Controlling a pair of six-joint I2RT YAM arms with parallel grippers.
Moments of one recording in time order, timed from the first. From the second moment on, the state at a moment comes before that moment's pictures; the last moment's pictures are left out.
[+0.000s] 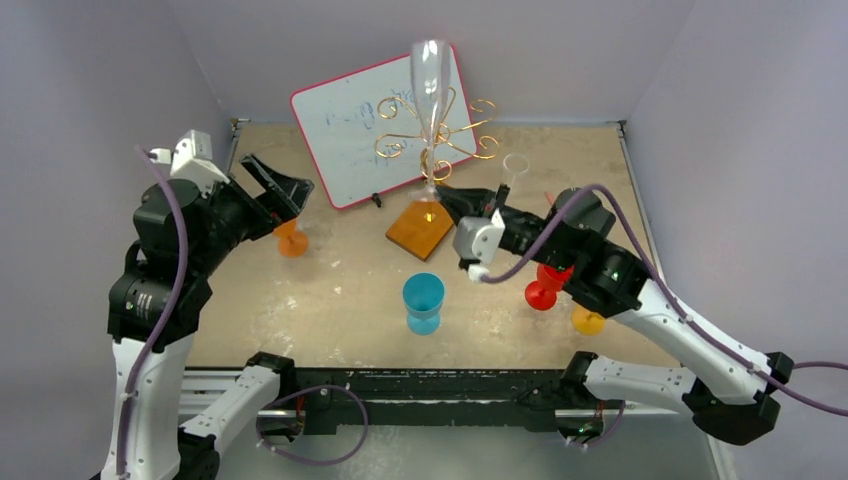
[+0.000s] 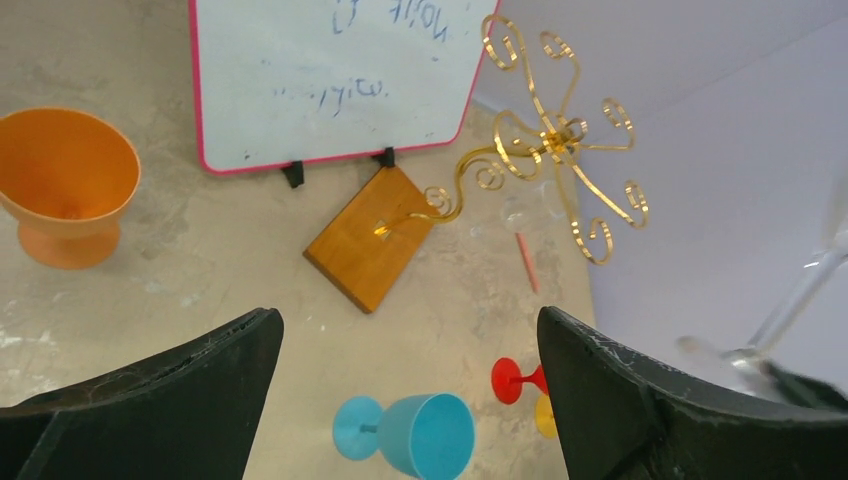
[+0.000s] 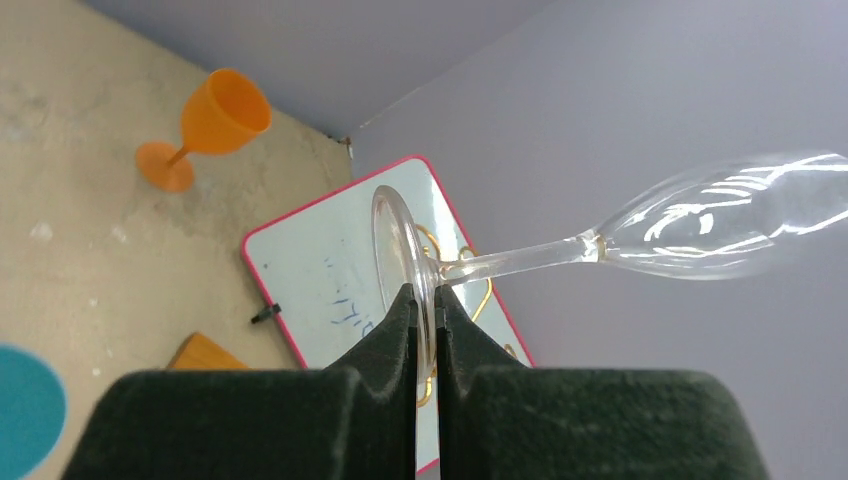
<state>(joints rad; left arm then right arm) -0.22 0.85 1.52 -0.92 0.04 -0.69 0.93 0.98 1.20 -0.21 -0.25 -1.00</state>
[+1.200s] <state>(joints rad) -0.22 0.73 0.91 -0.58 0.29 -0.59 0.32 1.60 1.93 -0.27 -0.19 0.23</state>
